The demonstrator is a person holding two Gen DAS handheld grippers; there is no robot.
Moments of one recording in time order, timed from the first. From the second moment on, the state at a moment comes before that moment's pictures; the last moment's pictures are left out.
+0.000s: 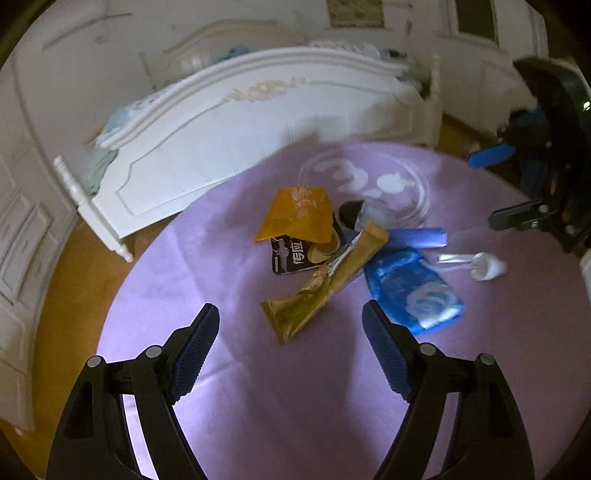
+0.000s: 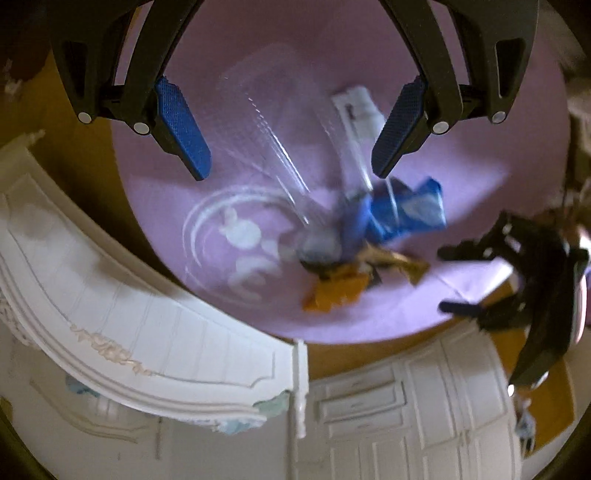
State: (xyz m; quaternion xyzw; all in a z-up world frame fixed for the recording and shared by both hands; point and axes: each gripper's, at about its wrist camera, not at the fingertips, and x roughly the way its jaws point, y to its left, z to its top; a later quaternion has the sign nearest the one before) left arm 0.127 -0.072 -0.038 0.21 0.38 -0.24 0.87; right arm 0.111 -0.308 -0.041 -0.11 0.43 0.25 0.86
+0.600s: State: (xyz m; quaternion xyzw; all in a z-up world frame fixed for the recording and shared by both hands) left arm 0.156 -0.092 -0.059 0.17 0.44 -0.28 0.84; right arm 0.105 -0.310 -0.049 -0.06 0.44 0.25 0.86
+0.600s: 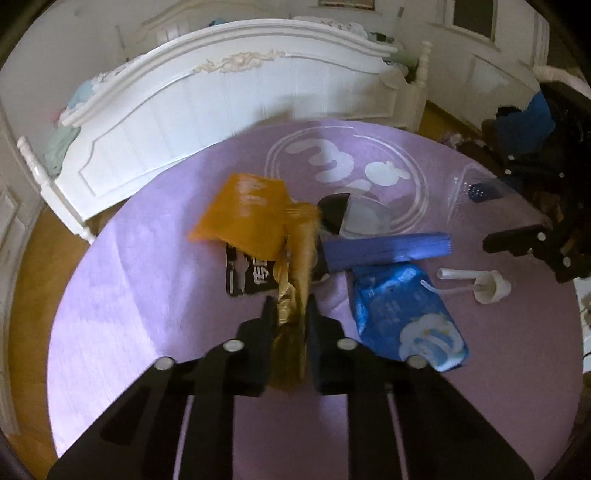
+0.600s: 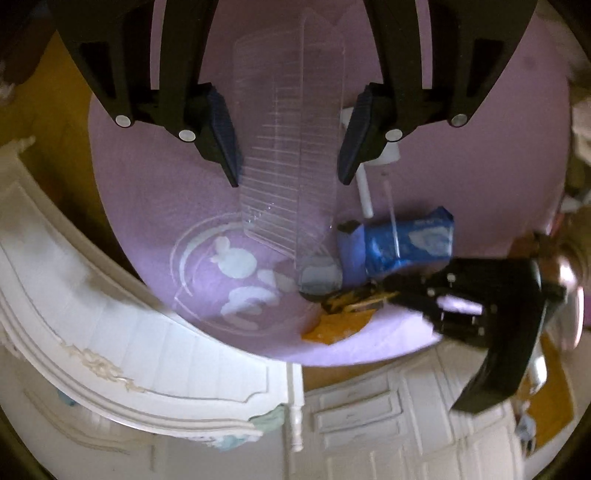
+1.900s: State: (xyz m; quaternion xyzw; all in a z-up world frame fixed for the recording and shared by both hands) left arm -0.028 0.252 -0.049 -0.11 0.38 0.00 0.92; right arm 0.087 0.028 -0.001 0.09 0.46 0.43 0.77
